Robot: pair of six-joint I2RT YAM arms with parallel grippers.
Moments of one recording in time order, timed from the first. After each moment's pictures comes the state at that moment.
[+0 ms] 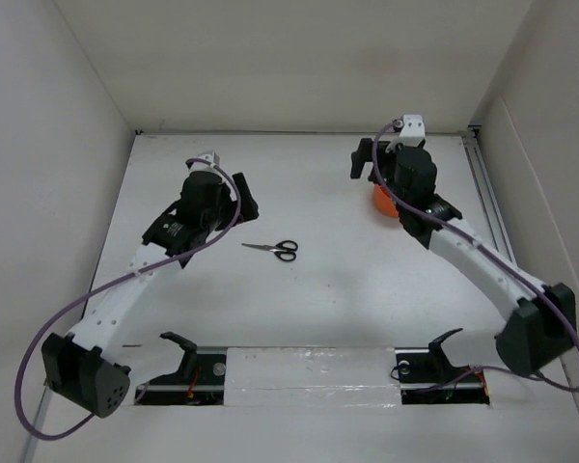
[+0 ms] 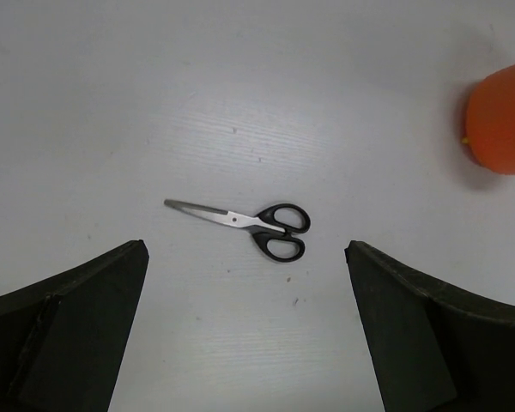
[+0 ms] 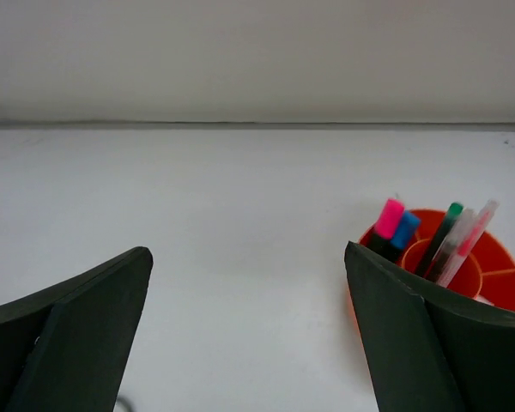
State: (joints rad) left arm -0.45 1.07 1.05 -0.54 -0.17 -0.56; right arm 0.41 1.39 1.10 0.15 0.28 0.20
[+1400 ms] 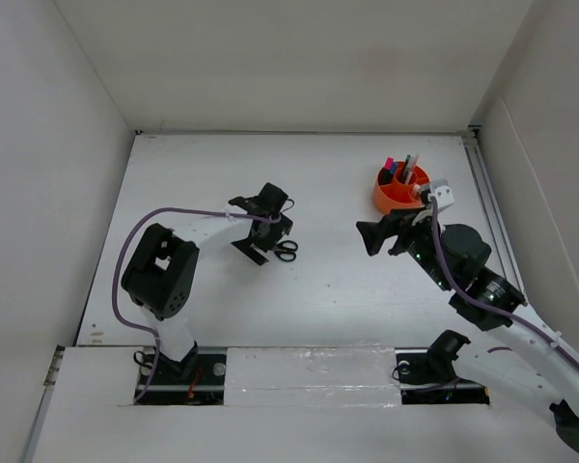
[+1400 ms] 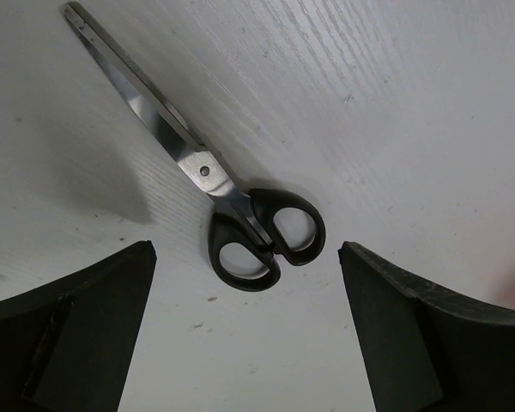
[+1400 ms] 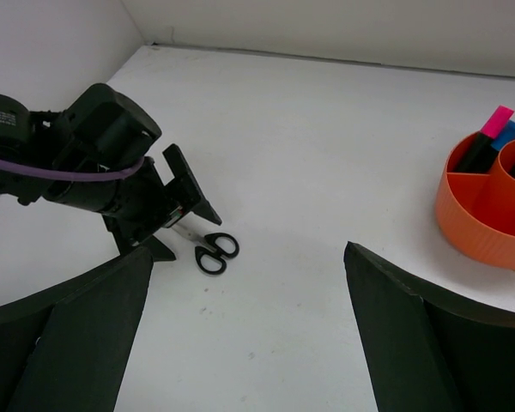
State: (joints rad) left arm -0.60 1.75 1.15 -0.64 -0.18 -1.47; right arm 0.74 0.68 0.82 -0.21 0.25 0.26
